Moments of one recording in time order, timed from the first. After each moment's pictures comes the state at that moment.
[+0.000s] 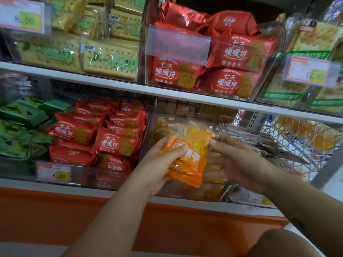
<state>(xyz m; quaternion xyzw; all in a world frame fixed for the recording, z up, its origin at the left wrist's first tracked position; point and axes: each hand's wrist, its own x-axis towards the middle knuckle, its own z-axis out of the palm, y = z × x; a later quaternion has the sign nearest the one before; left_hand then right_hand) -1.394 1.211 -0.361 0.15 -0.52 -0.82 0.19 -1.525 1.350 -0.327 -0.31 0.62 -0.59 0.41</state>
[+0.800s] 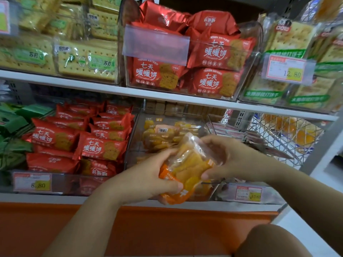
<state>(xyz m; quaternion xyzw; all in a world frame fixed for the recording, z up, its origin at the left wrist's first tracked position) -1.376 1.210 -0.348 0.07 -0.80 -0.59 0.02 -1.540 1.373 -0.301 -0.54 0.76 -0.30 0.20</state>
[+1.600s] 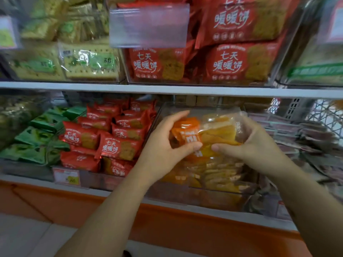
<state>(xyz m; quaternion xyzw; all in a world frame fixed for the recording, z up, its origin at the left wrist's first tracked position) -1.431 1.192 -0.356 0.14 -0.83 -0.44 0.33 -1.580 1.332 -0.334 -0.51 0.59 -0.59 0.21</state>
